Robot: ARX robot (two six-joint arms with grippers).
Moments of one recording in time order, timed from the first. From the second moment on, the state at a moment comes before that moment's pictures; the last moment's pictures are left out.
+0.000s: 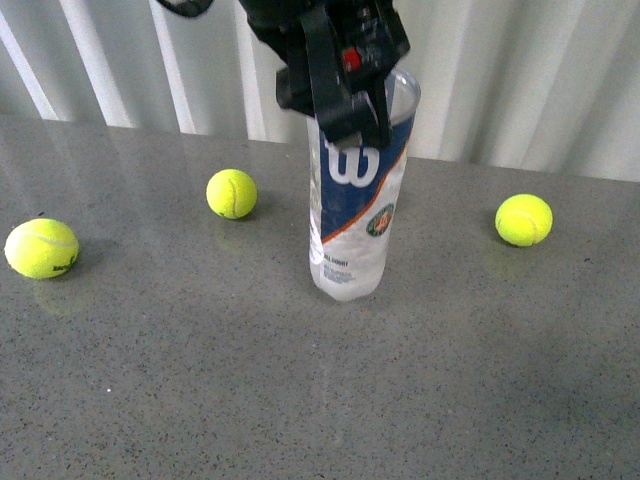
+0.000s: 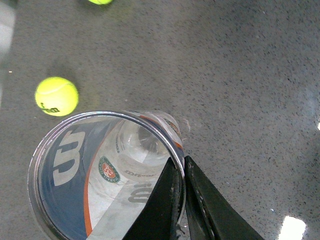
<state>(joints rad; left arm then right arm) -0.52 1.87 1.57 -0.71 0.23 0.99 0.00 0.00 0.01 0.00 0.00 -0.01</state>
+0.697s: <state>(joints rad) -0.52 1.94 1.60 -0.73 0.27 0.95 0.00 0.00 0.01 0.00 0.00 -0.01</state>
